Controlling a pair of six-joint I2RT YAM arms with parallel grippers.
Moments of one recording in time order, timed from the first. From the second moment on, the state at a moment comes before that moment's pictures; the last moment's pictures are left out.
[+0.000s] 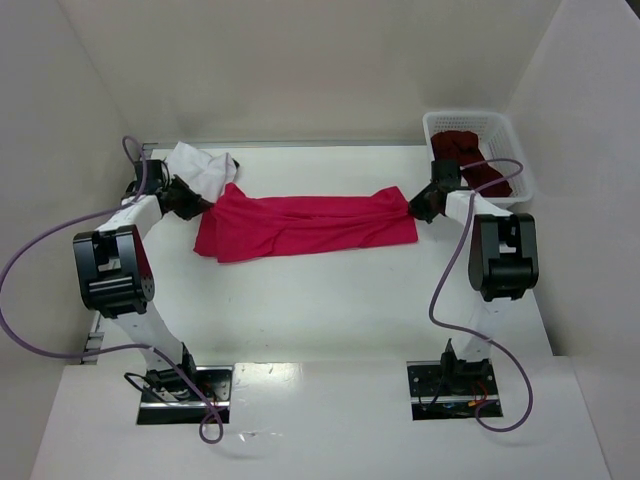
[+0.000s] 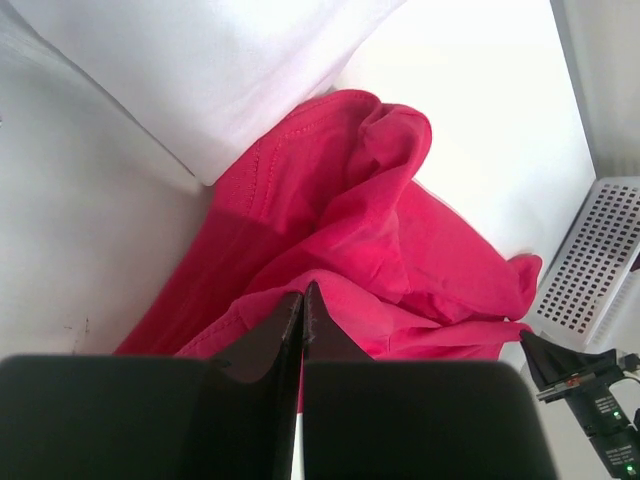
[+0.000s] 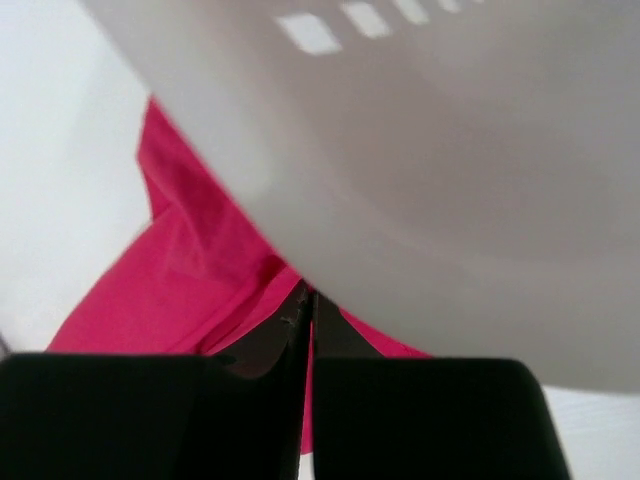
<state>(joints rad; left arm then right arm) 0.23 1.80 1.23 -0.26 0.41 -0.73 0.00 1.88 1.21 -0.27 -0.02 0.87</state>
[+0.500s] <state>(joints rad) 0.23 1.84 1.26 -0.27 0.42 -0.70 0.01 1.90 1.25 -0.16 -0.13 0.82</state>
